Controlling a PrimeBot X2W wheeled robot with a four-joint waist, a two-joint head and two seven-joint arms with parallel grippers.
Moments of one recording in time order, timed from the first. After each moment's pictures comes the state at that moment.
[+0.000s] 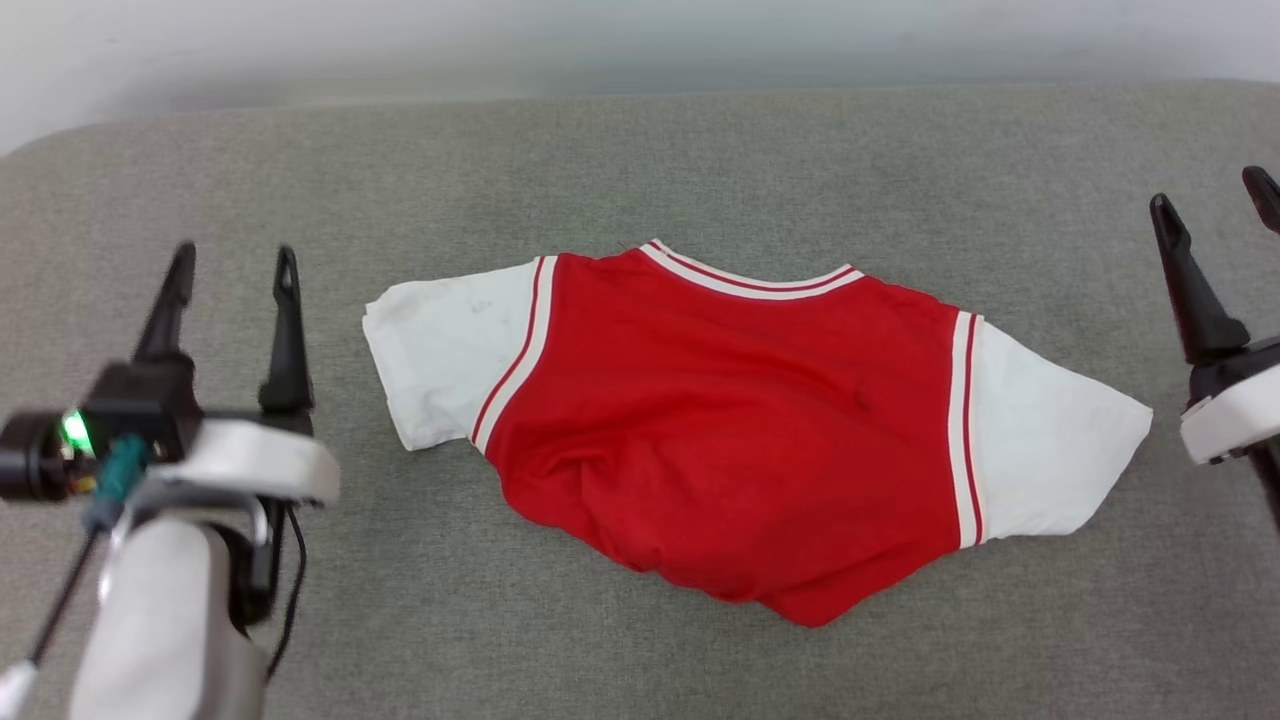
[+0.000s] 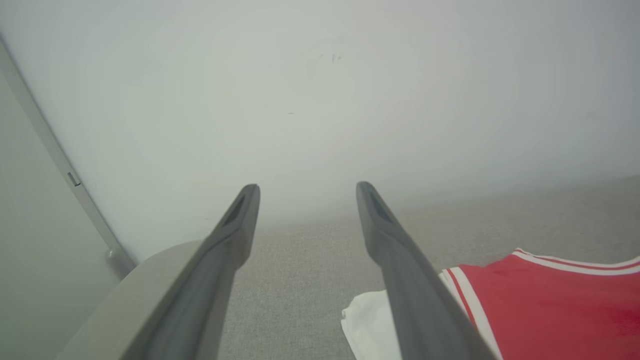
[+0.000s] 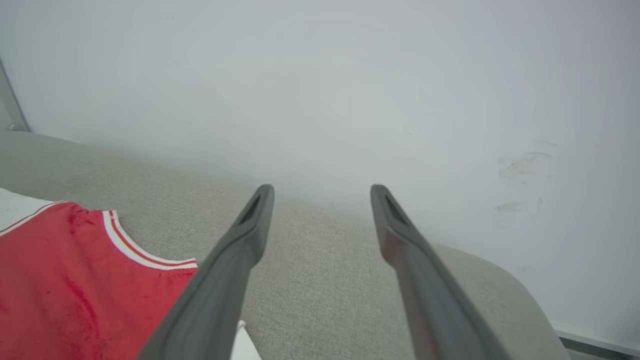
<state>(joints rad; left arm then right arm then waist) -0.32 0.22 0.03 0.14 -0.10 -0.01 -0.26 -0.50 -0.57 0.26 0.33 0.44 0.13 -0.22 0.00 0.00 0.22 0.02</state>
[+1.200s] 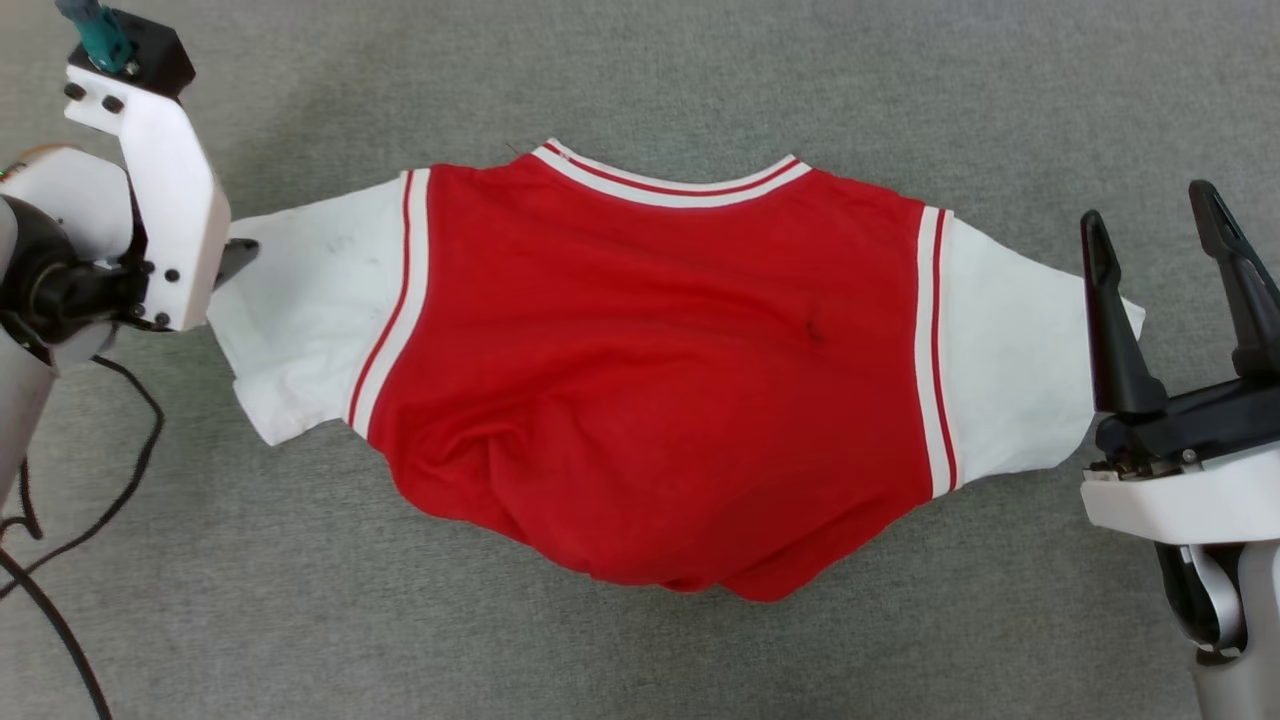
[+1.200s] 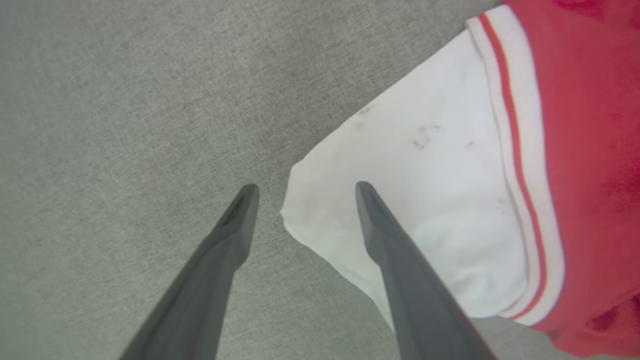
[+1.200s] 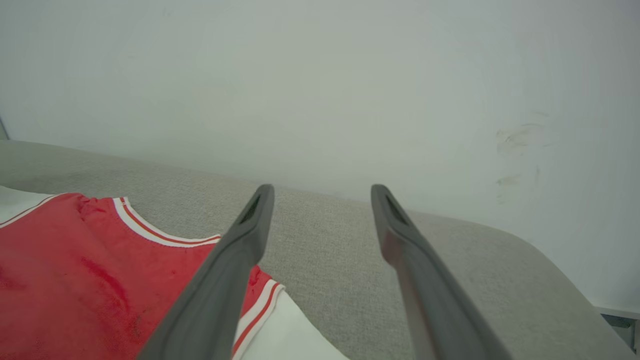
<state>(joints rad) -1.00 0.72 -0.62 0.42 -0.79 -0.13 0.93 -0.27 -0.25 0.05 -0.08 0.14 0.13 -0.26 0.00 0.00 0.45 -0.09</state>
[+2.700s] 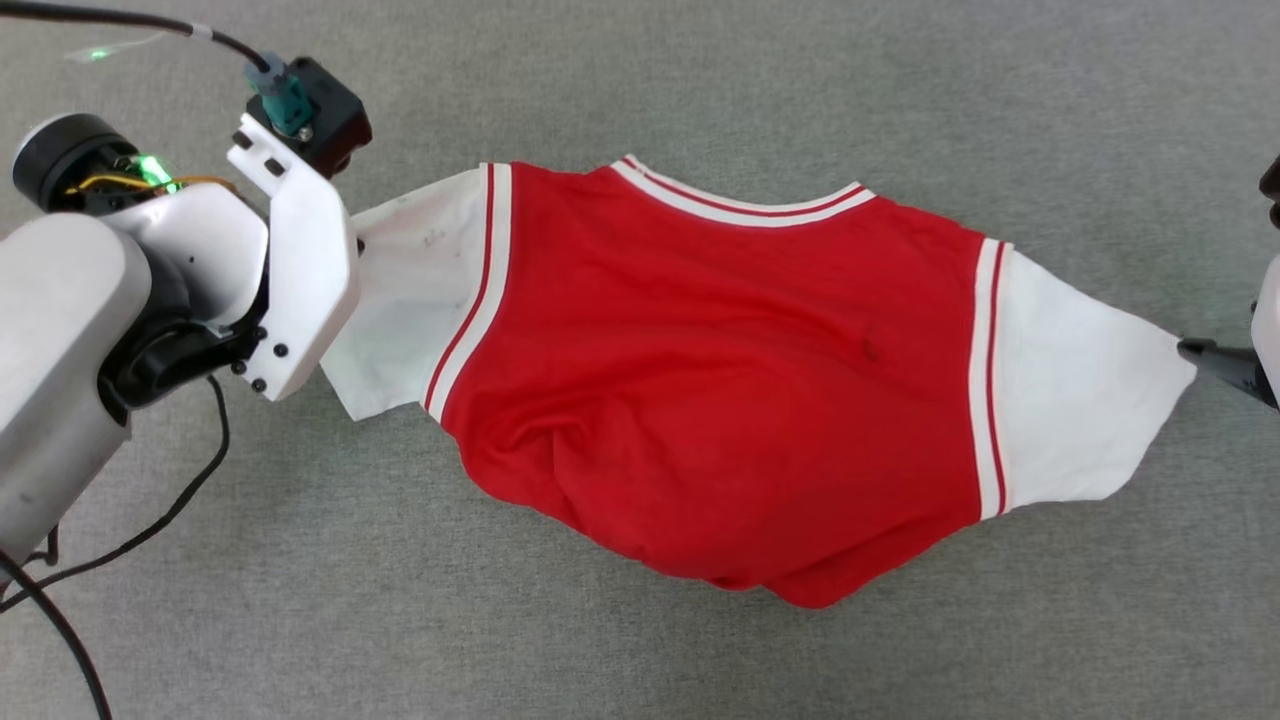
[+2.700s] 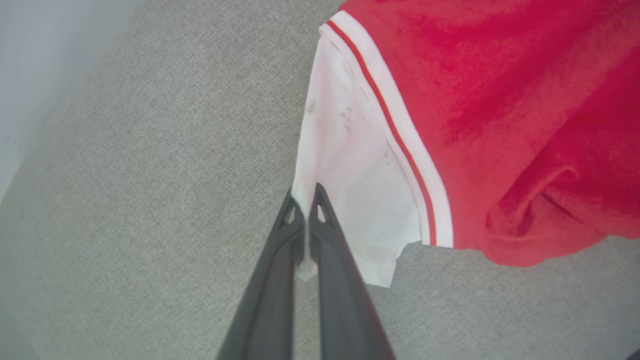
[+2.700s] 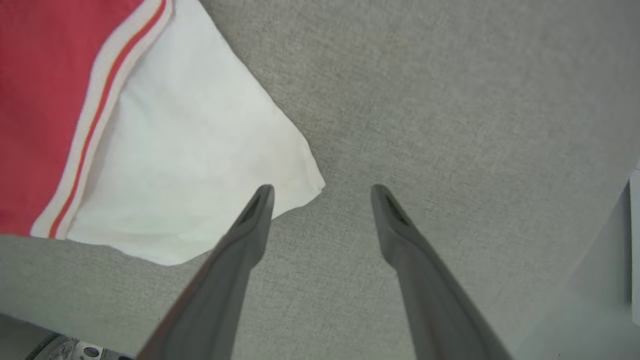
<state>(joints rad) -1.10 0.83 -0.98 0.15 -0.89 -0.13 0.75 -0.78 -0.89 0.60 0.17 0.84 0.13 0.93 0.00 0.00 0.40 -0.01</state>
